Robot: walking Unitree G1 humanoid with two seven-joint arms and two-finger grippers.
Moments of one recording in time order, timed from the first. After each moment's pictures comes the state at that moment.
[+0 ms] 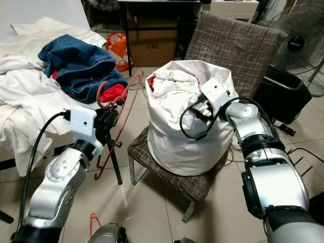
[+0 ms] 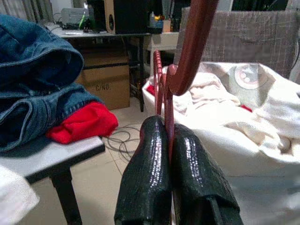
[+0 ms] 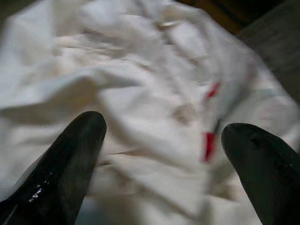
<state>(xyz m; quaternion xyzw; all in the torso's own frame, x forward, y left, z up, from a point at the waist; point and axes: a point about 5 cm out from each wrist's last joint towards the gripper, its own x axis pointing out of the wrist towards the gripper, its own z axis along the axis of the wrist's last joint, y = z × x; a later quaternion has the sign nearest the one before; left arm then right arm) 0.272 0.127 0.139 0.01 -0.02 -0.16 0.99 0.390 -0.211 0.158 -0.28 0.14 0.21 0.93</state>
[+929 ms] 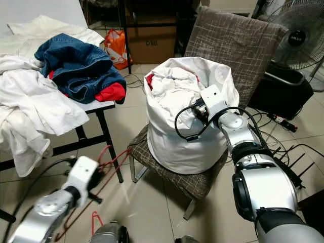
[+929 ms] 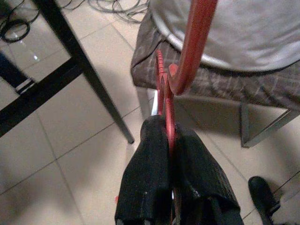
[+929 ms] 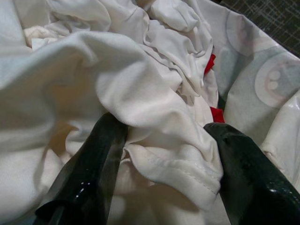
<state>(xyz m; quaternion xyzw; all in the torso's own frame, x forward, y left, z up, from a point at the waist) 0.226 0.176 0.035 0.12 0.27 -0.18 0.94 0.384 -0.204 0.129 -0.21 0.15 0.15 0.95</state>
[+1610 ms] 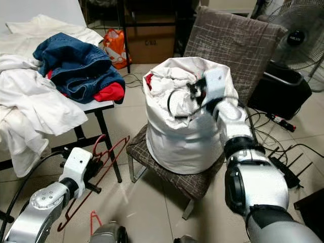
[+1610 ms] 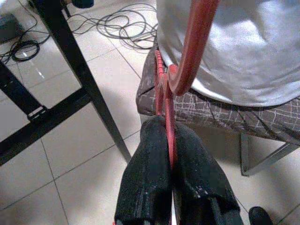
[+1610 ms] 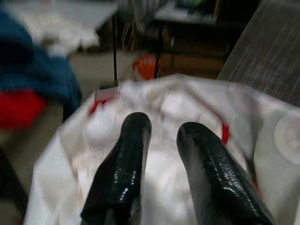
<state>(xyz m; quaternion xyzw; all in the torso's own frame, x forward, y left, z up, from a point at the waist) 0.239 0.174 0.051 0.09 0.22 -0.17 0.96 0.400 -0.181 0.180 -0.02 0.00 0.18 0.98</state>
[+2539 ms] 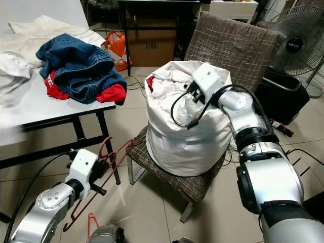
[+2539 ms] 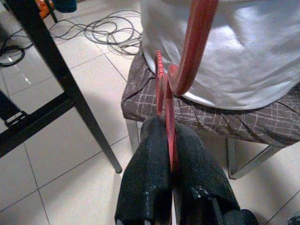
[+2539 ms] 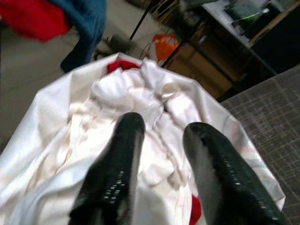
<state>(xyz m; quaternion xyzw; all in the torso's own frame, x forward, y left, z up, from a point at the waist) 0.238 0.162 0.046 0.09 0.22 -0.20 0.95 0.396 -0.185 0.182 -0.29 0.05 0.27 0.92</state>
